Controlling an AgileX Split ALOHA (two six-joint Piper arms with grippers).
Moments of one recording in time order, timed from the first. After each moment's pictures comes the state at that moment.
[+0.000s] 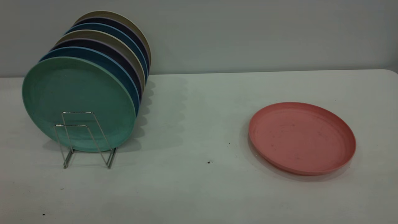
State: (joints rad) left arm 0.05 -0.02 -0.49 -0.06 1.13 0.16; right arm 0.08 -0.02 -0.48 0.02 1.13 -0.08
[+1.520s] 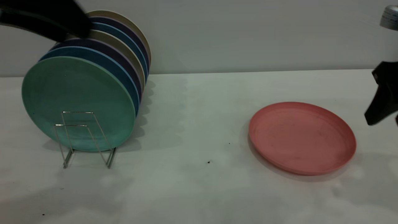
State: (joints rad) left arm -0.17 1.51 -1.03 -0.70 0.66 0.72; right arm -0.02 1.69 -0.84 0.56 0.51 -0.44
